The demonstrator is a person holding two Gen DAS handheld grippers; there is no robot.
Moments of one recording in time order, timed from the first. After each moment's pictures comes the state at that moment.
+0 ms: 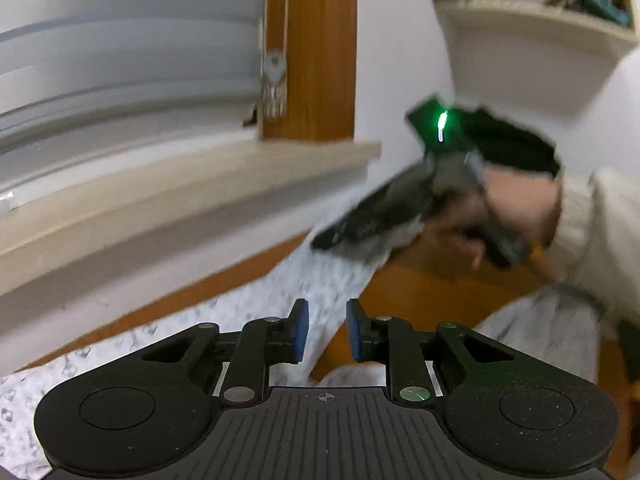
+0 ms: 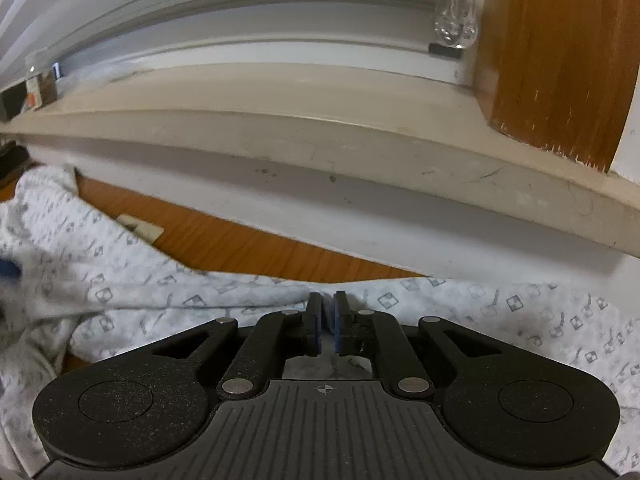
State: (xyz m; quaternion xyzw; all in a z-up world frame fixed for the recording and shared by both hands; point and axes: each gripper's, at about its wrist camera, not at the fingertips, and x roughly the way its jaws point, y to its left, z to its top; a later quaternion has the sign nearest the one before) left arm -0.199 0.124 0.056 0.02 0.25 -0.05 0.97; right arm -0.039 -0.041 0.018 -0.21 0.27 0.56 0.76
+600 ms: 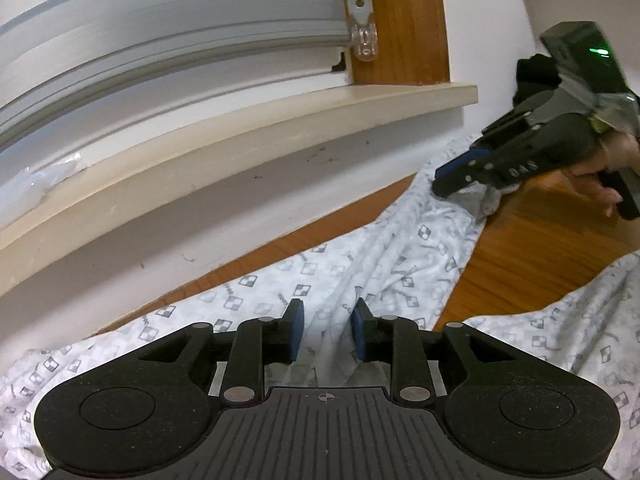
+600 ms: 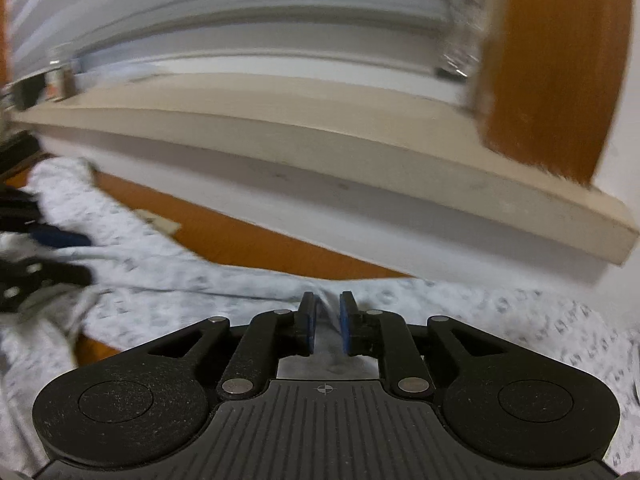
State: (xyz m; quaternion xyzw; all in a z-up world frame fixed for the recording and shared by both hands) left arm -0.184 0.153 0.033 0.04 0.30 0.07 0.95; right arm -0.061 -0.060 0.027 -0.22 0.23 0.59 0.74
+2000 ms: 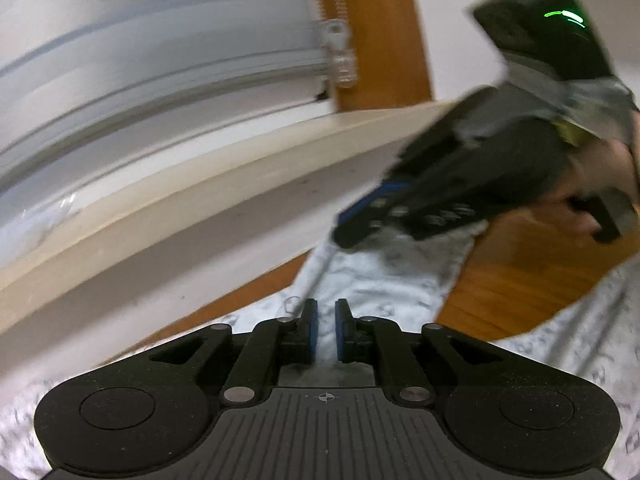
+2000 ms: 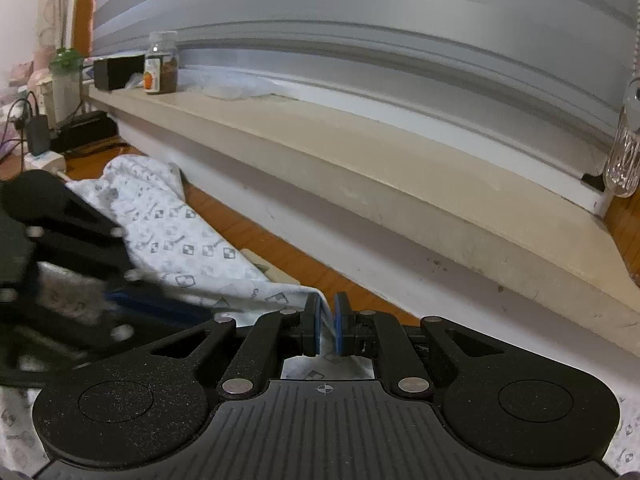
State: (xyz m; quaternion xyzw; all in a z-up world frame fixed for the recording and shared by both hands) left arm -0.192 0.124 0.042 0.07 0.26 0.08 0.96; right arm -0.122 -0.005 0.030 -0.24 0.16 0.66 0.69
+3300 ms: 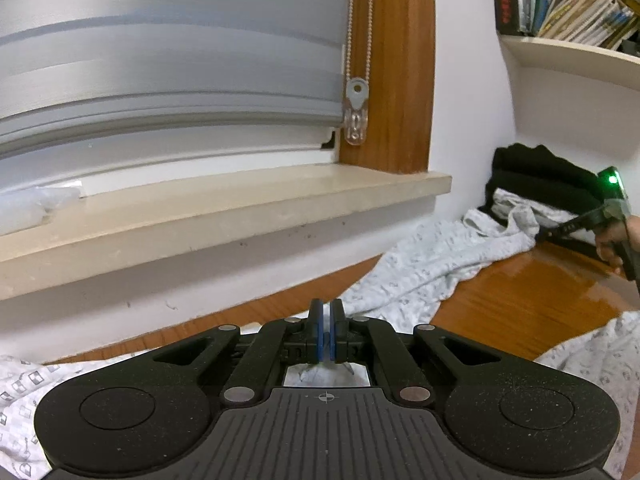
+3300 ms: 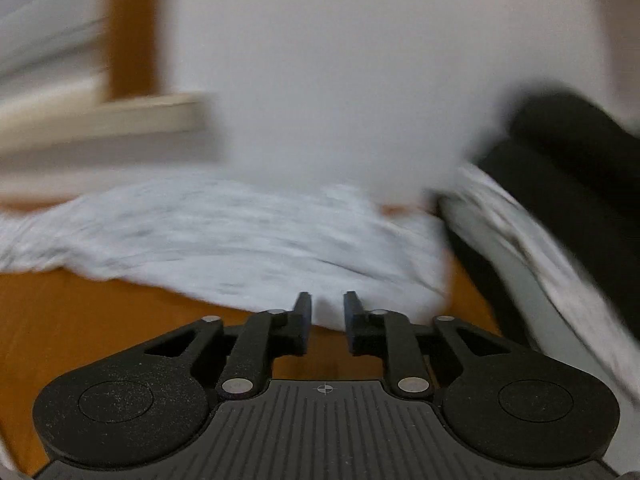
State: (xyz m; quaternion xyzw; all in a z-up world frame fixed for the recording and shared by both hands) left arm -0.206 0.153 0.058 -0.02 0.20 0.03 0.98; right arm 0.090 -0.279 -0.003 -0.11 0.29 0.34 0.89
